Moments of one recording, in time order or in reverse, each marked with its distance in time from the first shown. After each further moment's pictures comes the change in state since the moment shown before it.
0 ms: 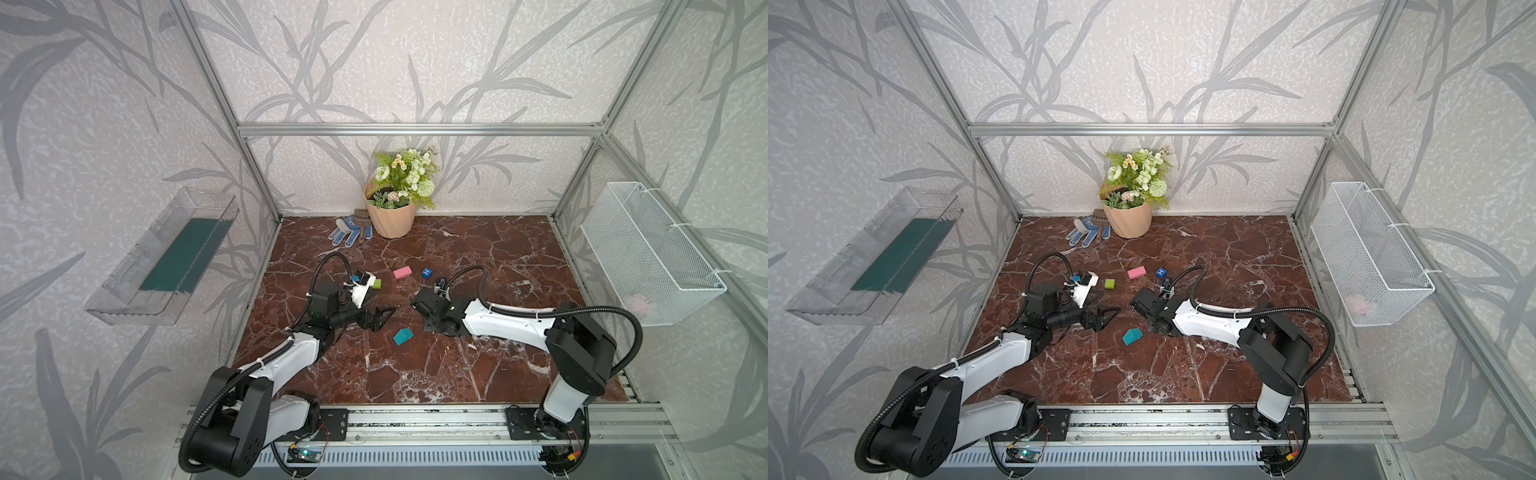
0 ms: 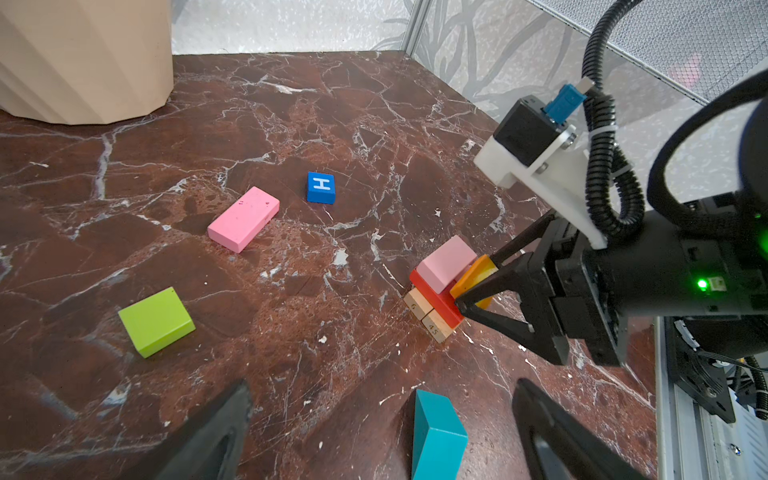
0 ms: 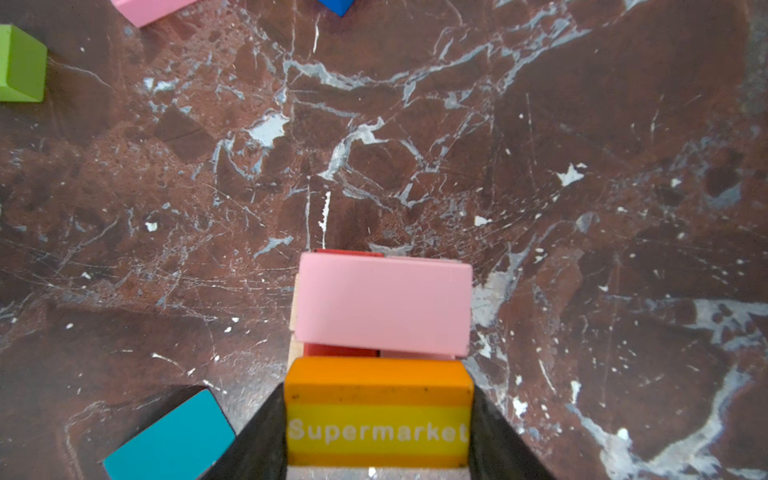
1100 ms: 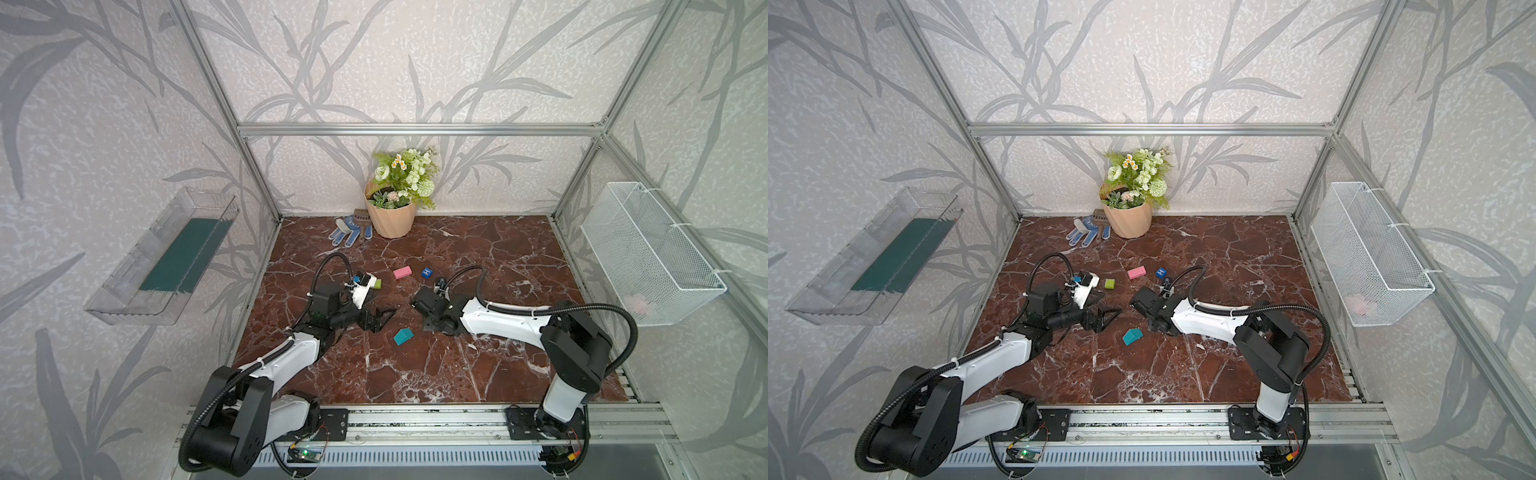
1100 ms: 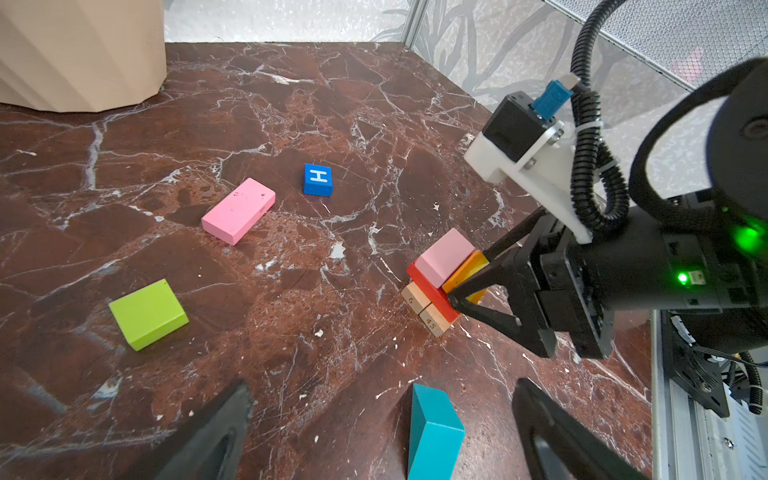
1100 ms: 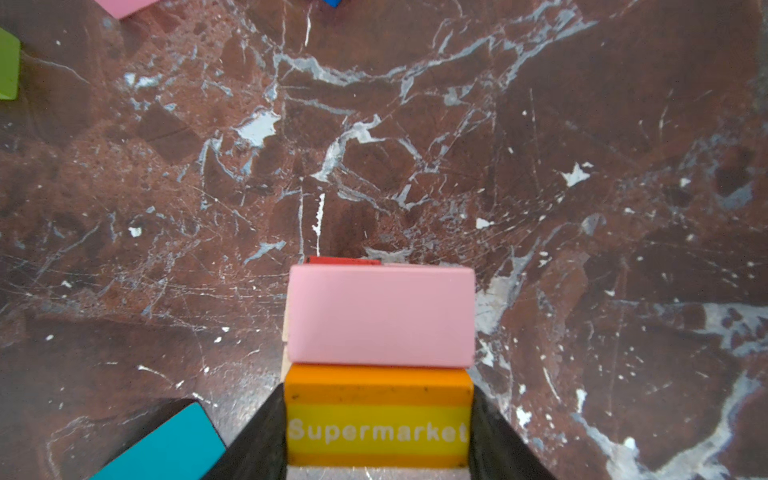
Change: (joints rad) left arm -0.005 0.002 0.000 -0.015 0.000 0.000; right arm -0.009 0.026 0.011 0.000 -0.004 -0.001
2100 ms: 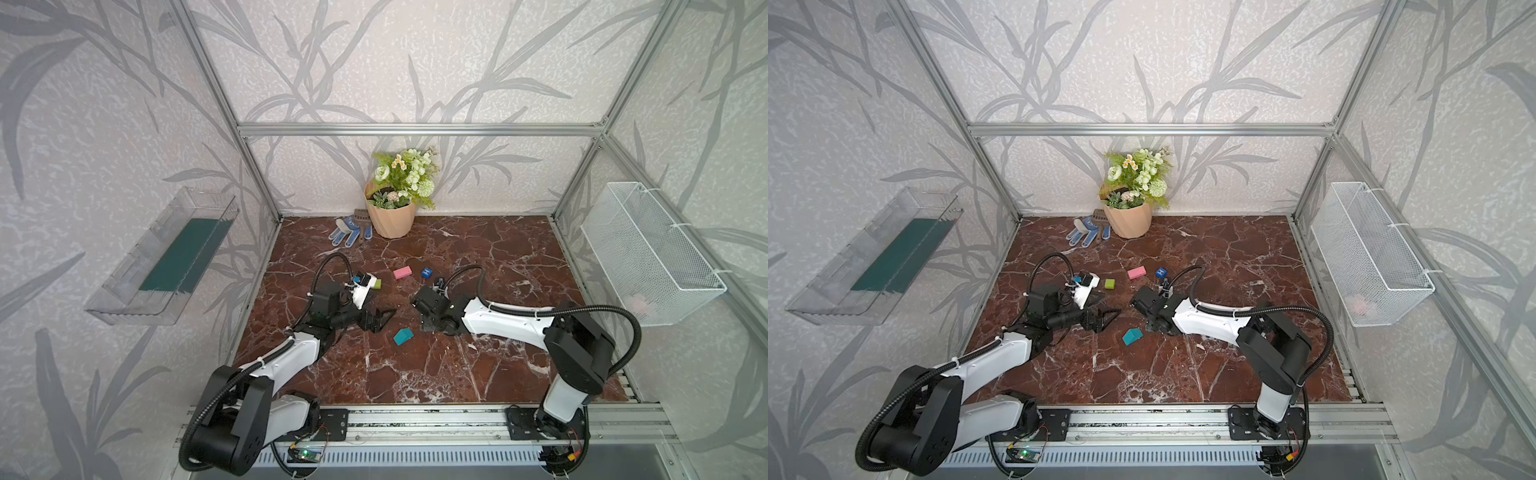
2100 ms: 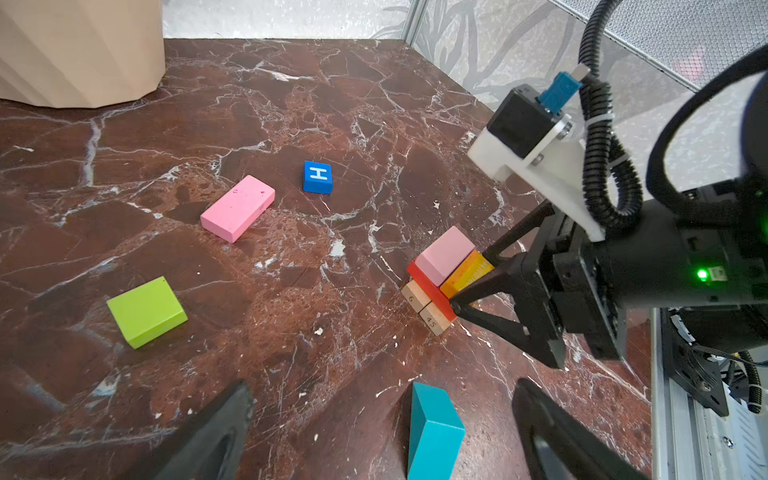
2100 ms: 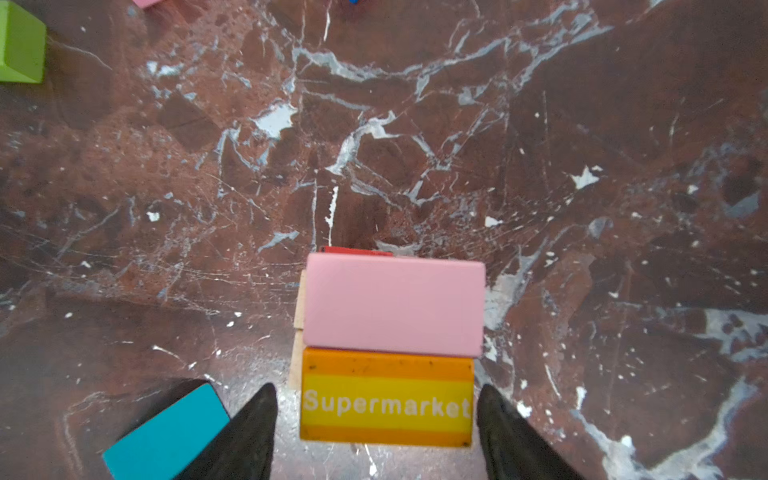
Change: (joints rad) left arm -0.001 0.004 0.002 -0.001 0.000 0.000; right arm 0.000 -0.023 0.000 0.000 -0.024 -0.027
